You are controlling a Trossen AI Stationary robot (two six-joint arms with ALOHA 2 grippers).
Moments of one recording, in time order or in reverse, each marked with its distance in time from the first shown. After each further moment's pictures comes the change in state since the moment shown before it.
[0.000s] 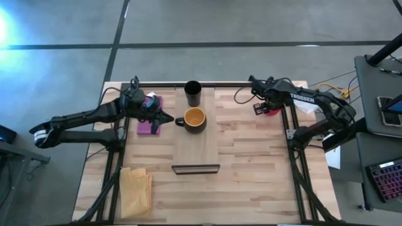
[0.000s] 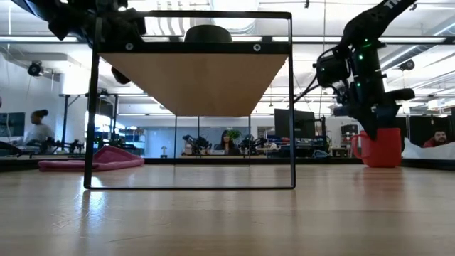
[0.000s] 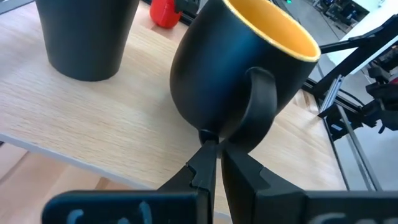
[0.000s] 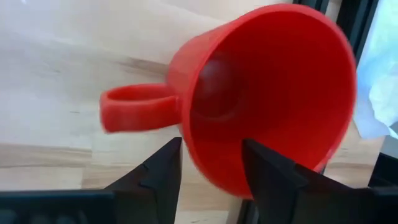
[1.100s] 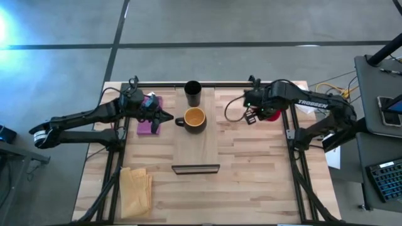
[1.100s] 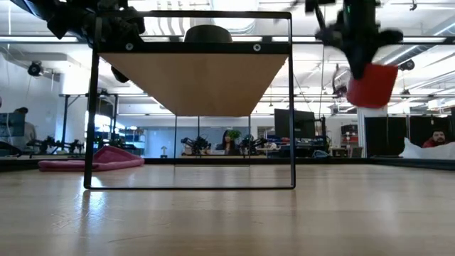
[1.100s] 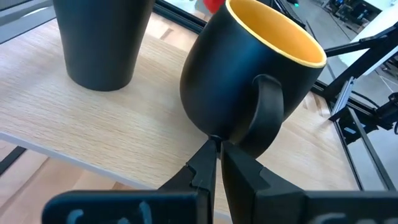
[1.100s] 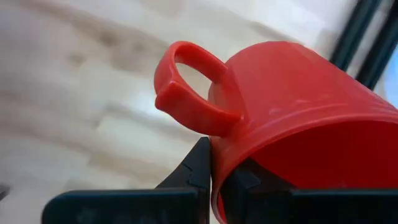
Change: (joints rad) left arm 0.000 -0.015 0.000 -0.001 -0.044 0.030; right arm 0.486 -0.021 0.481 -0.428 -0.128 0.306
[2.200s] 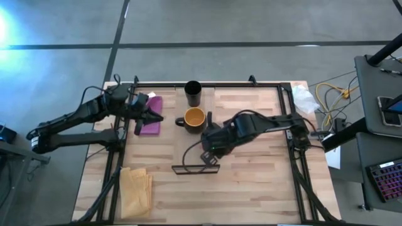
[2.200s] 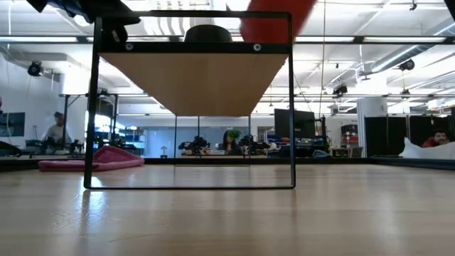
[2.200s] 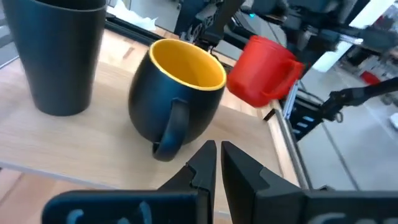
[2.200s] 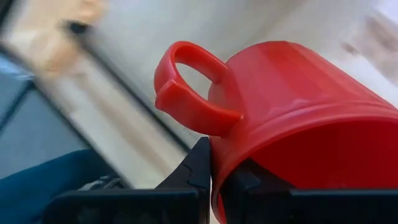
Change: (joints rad) left arm -0.009 -0.155 0.151 -0.245 0.117 0.021; right arm 0.479 0.642 0.974 -0.020 -0.121 0.099
